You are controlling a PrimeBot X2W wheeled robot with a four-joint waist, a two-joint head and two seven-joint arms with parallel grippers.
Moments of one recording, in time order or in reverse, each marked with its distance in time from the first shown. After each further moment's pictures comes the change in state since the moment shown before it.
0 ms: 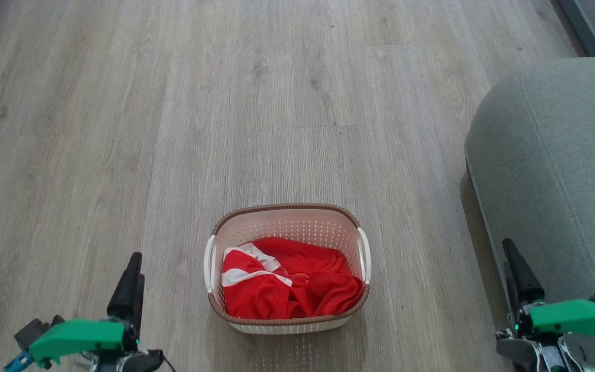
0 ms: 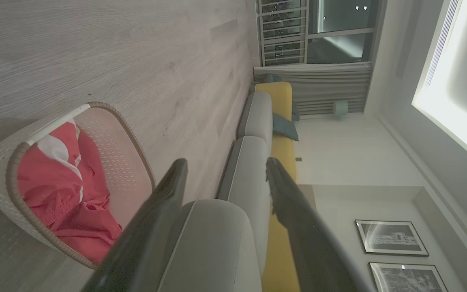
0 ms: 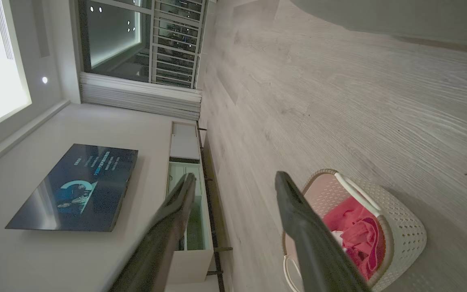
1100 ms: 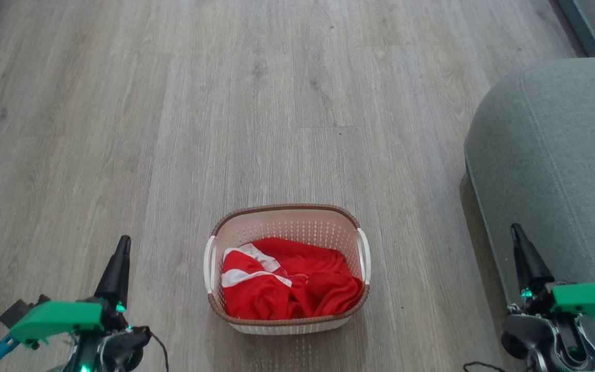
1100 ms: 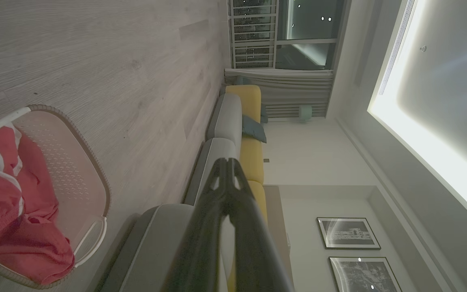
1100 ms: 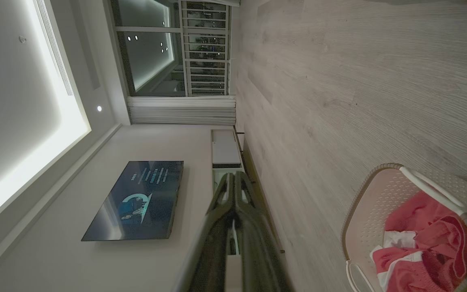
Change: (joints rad) left arm -0.040 0.006 0.042 -0.060 -0.097 -0.002 0.058; right arm -0.044 0.001 -0.030 -0.048 0.195 0.000 0.057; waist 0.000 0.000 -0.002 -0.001
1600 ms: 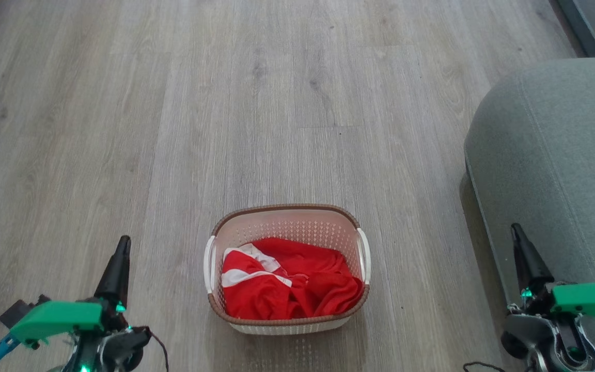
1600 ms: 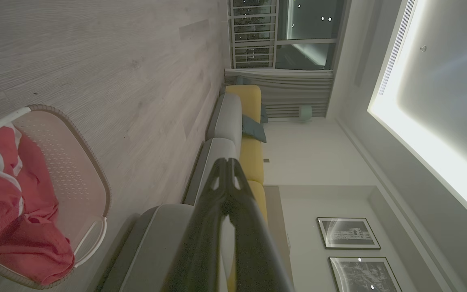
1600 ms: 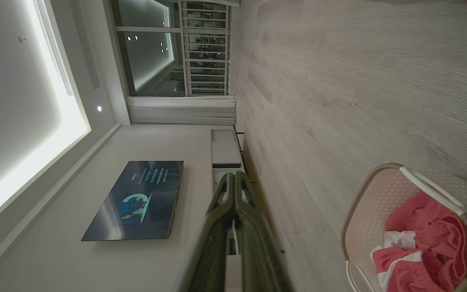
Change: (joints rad) left arm 0.000 0.000 0.000 0.000 0.000 0.000 0.000; right arm 0.000 0.000 0.000 0.000 0.000 0.000 0.000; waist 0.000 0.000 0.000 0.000
